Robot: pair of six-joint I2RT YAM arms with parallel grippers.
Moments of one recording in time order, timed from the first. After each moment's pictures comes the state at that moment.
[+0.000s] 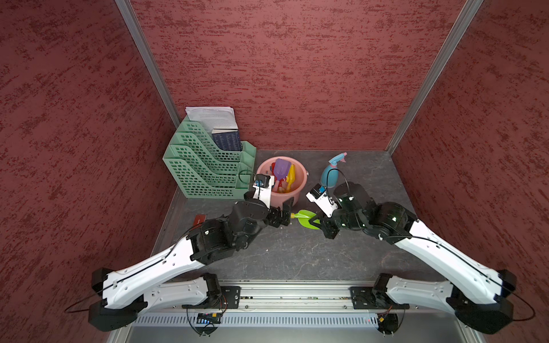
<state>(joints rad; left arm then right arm) -1.12 0.97 1.14 -0.56 -0.52 -0.34 0.87 1.15 1.31 -1.00 -0.19 0.13</state>
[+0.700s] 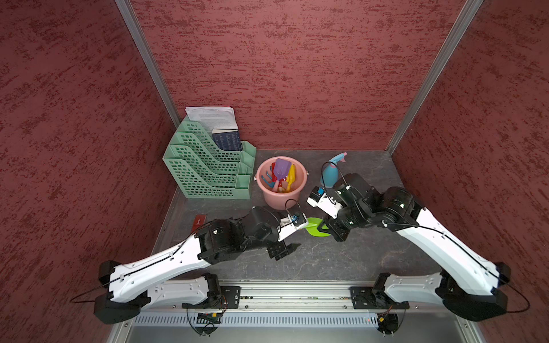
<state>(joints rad) -1.19 1.04 1.16 -0.78 -0.08 0.11 0.87 1.26 1.59 -1.36 -0.25 0.04</state>
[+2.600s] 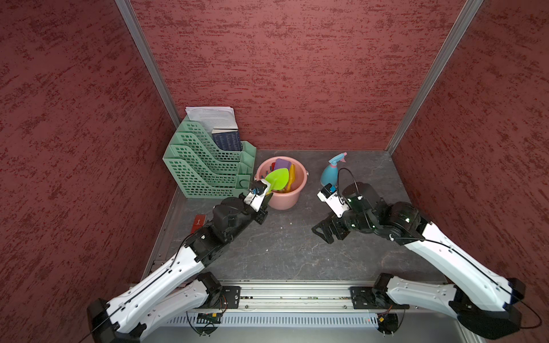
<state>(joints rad) -0.72 0.88 0.78 -0.08 -0.13 0.10 0.83 1.09 1.30 -1.07 -0.15 0.23</state>
